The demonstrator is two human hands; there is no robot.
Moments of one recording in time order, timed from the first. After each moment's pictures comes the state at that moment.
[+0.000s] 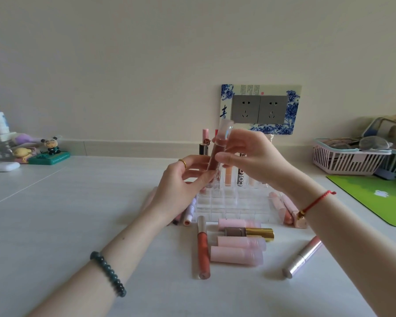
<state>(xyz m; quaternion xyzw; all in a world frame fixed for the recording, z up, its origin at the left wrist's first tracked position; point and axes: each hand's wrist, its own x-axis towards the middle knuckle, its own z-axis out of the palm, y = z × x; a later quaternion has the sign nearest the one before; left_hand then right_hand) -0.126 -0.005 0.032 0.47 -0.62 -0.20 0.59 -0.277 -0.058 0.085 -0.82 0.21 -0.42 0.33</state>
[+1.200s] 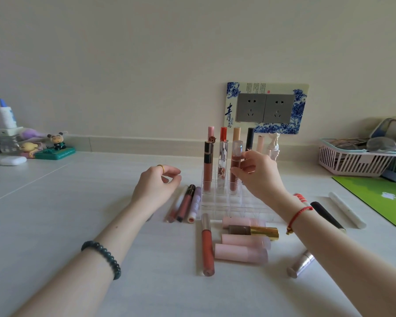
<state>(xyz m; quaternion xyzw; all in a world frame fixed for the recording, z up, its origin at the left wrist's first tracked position) -0.075 -0.017 0.011 0.70 -0.52 -0.08 0.48 -0.272 -0.089 0.034 -0.77 0.42 -0.46 0.17</state>
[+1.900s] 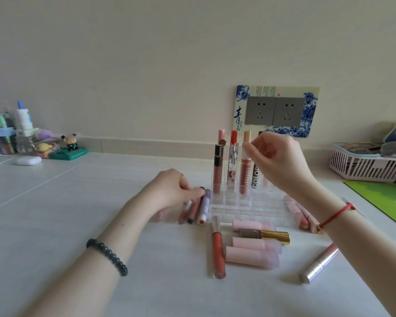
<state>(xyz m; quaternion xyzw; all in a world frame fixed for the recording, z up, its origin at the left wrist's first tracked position) -0.082 0.006 0.042 0.73 -0.61 -0.14 0.28 -0.278 -0.059 0.077 -0.80 0.34 -0.49 0.10</state>
